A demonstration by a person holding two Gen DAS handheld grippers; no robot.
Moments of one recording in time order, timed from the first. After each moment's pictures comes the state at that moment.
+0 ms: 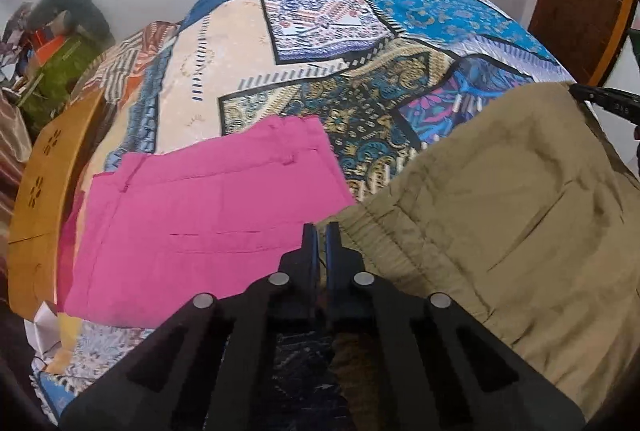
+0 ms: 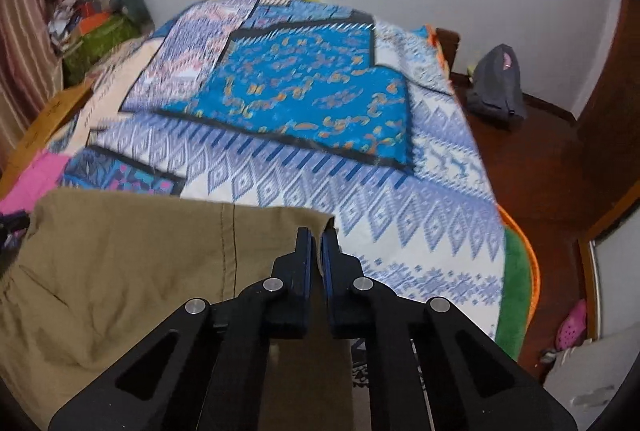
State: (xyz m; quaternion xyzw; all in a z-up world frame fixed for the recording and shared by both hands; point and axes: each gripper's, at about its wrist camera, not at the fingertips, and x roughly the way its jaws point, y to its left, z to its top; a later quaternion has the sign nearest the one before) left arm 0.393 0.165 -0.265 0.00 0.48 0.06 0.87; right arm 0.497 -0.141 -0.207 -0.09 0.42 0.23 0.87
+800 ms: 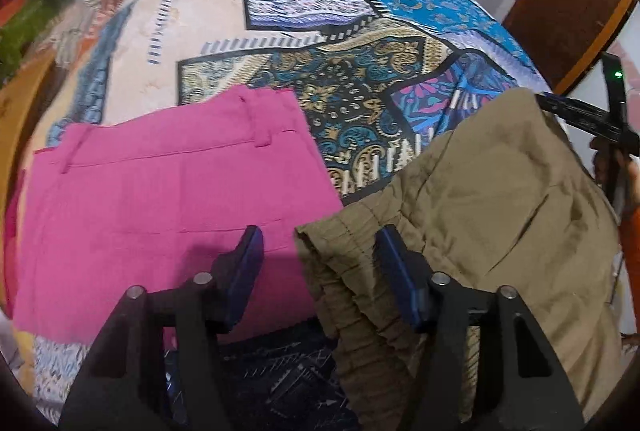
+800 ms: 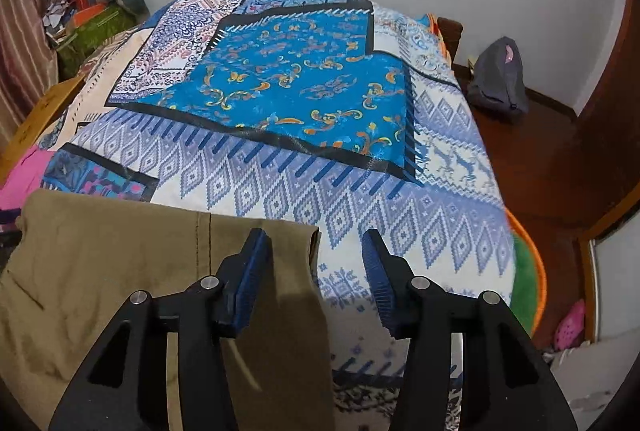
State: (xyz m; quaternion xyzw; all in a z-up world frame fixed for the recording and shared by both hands) left arm 0.411 0.188 -0.289 -0.08 0.52 -0.04 0.85; right arm 0.523 -0.125 -0.233 -0.10 0.45 0.23 0.86
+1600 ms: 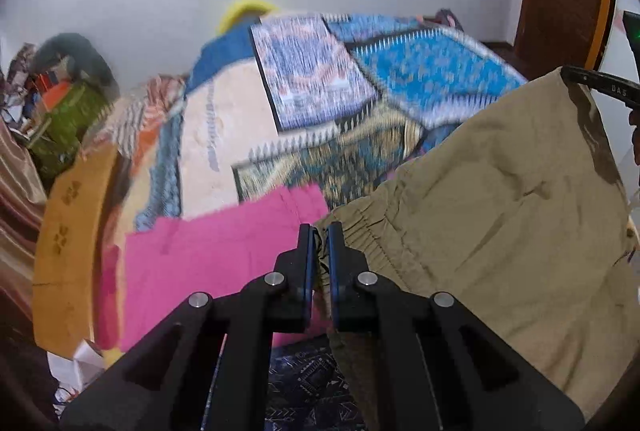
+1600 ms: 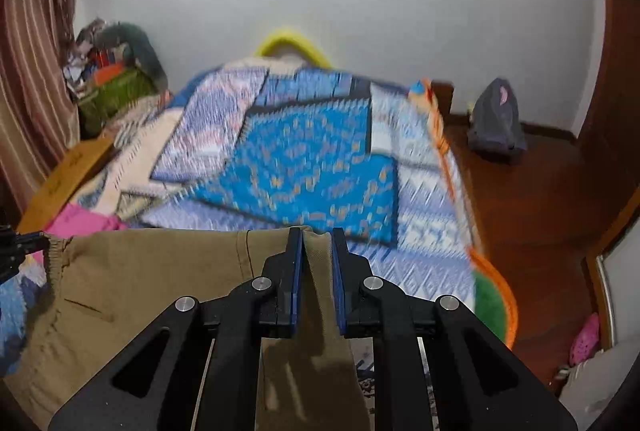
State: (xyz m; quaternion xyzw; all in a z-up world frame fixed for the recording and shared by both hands) left arm 0.389 0.153 -0.189 0.04 0.43 0.05 0.90; right arm 0.483 -0.144 -0.136 -0.04 0.34 0.25 0.91
